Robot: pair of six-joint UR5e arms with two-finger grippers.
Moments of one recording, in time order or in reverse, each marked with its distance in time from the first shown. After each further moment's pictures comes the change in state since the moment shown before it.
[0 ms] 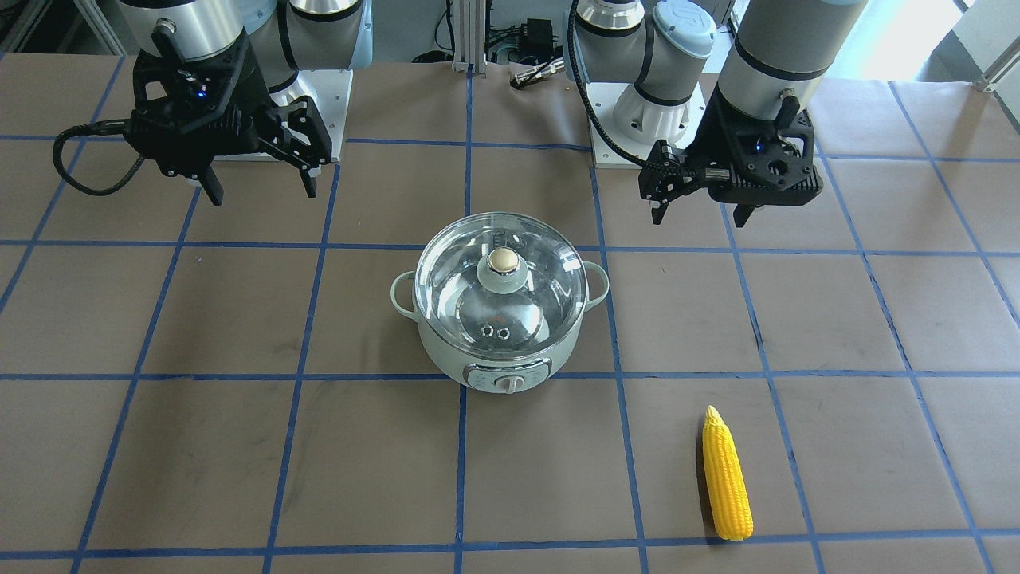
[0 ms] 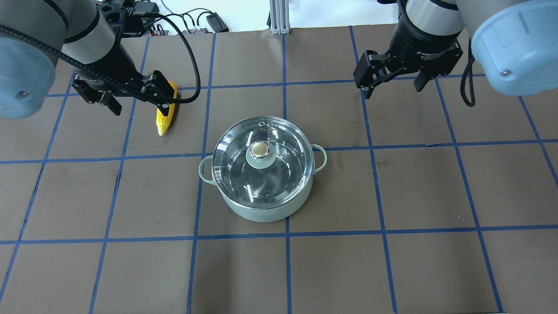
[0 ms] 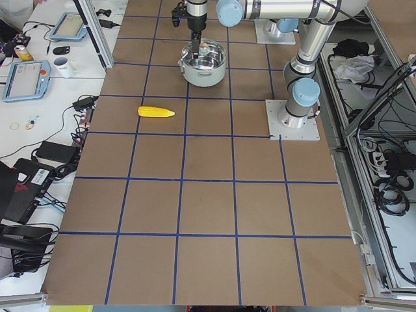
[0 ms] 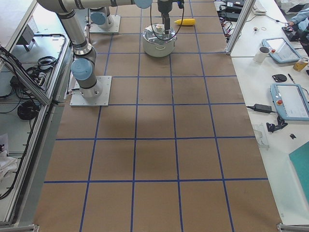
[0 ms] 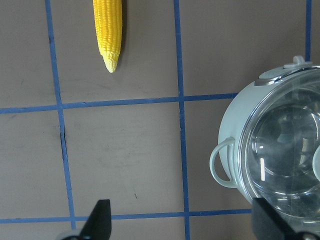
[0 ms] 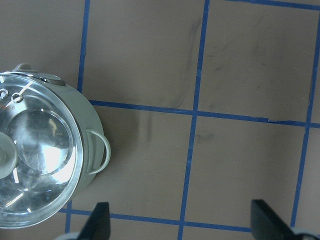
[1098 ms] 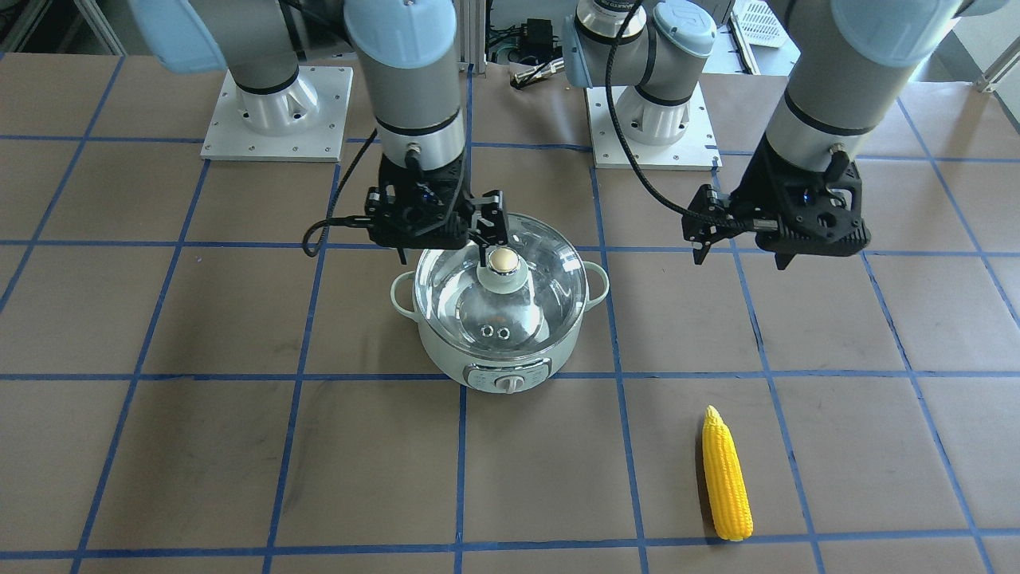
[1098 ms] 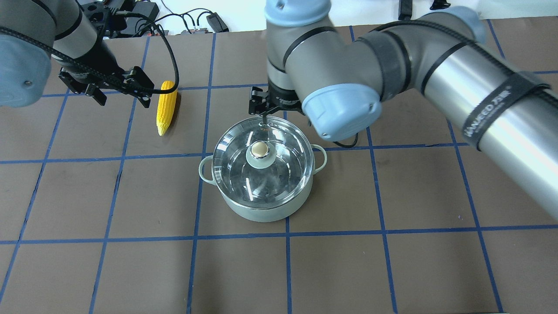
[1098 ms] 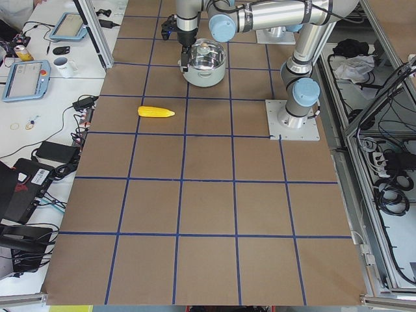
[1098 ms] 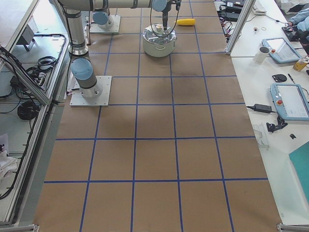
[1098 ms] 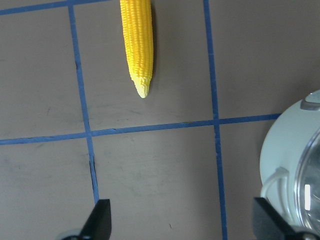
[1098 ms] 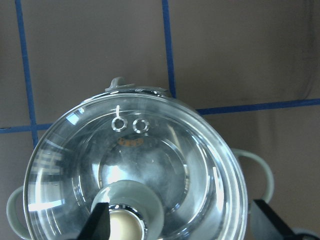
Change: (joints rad) left arm 0.101 -0.068 -0.010 0.107 0.010 0.138; right arm 0.323 0.239 0.003 -0.260 0.004 0.524
